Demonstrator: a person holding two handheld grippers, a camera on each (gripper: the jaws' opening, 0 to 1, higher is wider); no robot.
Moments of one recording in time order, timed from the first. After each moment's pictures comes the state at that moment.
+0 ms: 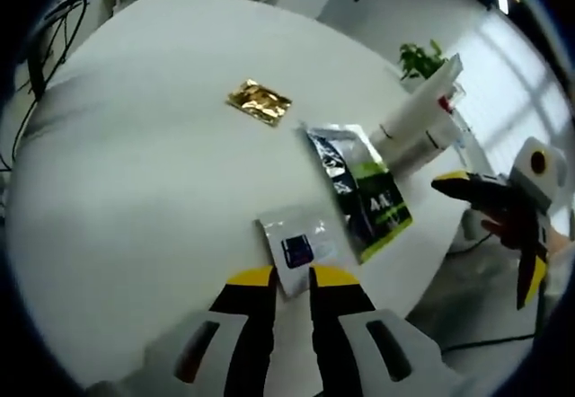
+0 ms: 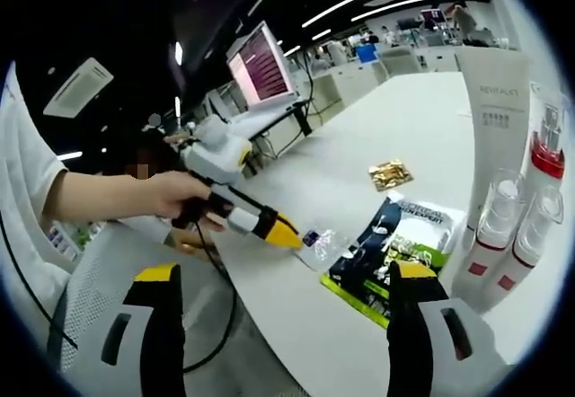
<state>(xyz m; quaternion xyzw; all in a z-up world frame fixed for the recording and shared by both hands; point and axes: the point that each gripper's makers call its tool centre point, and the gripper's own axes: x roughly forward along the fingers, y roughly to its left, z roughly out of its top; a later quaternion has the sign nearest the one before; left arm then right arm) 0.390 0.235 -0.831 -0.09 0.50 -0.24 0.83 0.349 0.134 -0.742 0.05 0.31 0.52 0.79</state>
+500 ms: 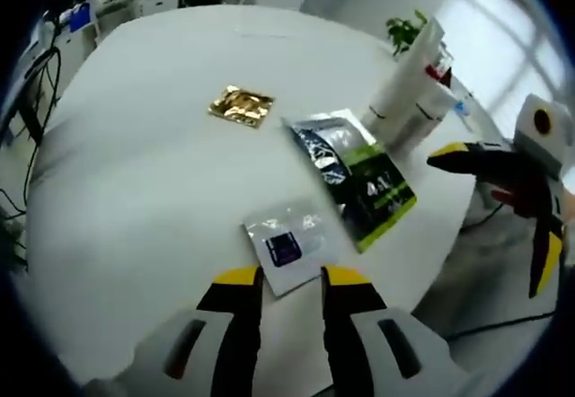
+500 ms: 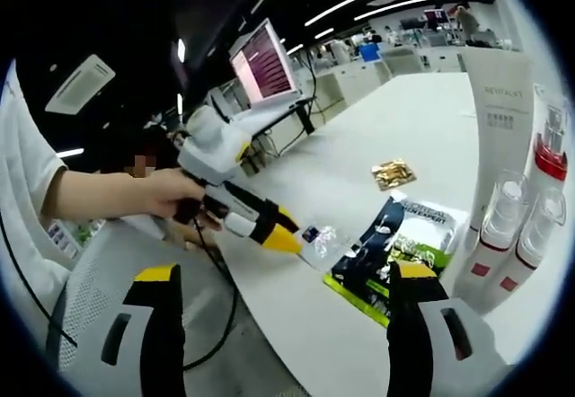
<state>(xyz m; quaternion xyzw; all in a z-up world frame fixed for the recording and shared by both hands) 0.385 0.230 -0.828 0.00 0.49 -0.25 0.83 0.347 0.136 -0.744 0.05 0.31 0.52 0.79</state>
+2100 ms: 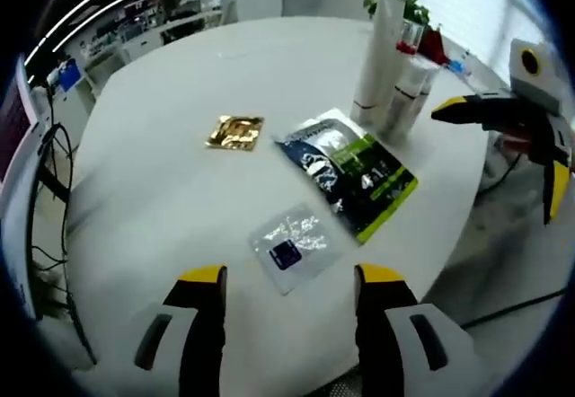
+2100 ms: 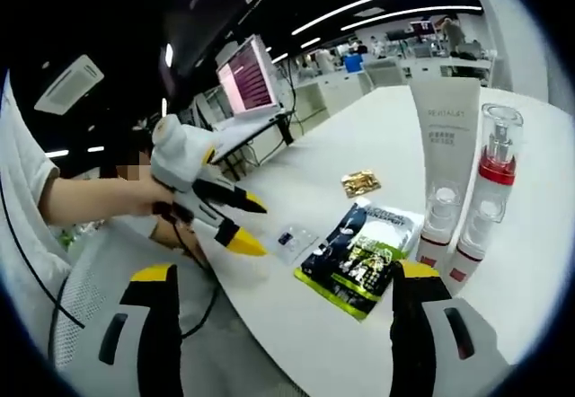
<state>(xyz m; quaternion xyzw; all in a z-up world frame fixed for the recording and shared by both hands) 0.383 0.236 -0.799 0.10 0.46 -0.24 0.85 0.356 0.086 -0.727 0.04 0.30 0.48 0.83</state>
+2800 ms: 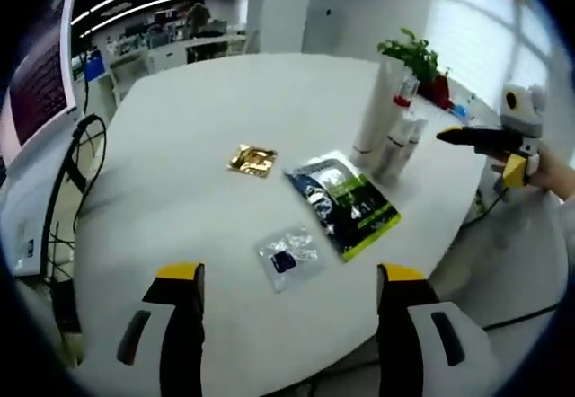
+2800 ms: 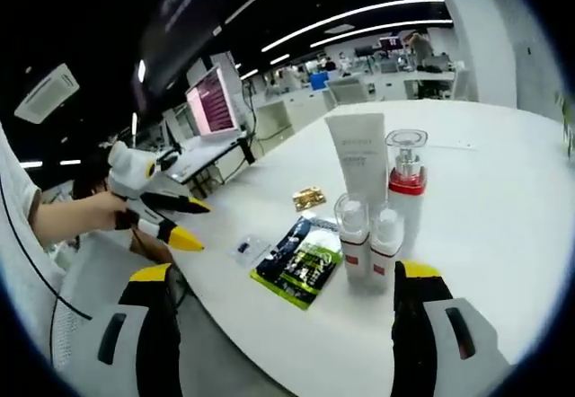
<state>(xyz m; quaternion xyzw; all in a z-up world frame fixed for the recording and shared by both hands) 0.369 0.243 -0.754 0.02 0.38 -0.22 0.90 0.372 0.020 -0.710 0.03 0.27 0.40 0.87</state>
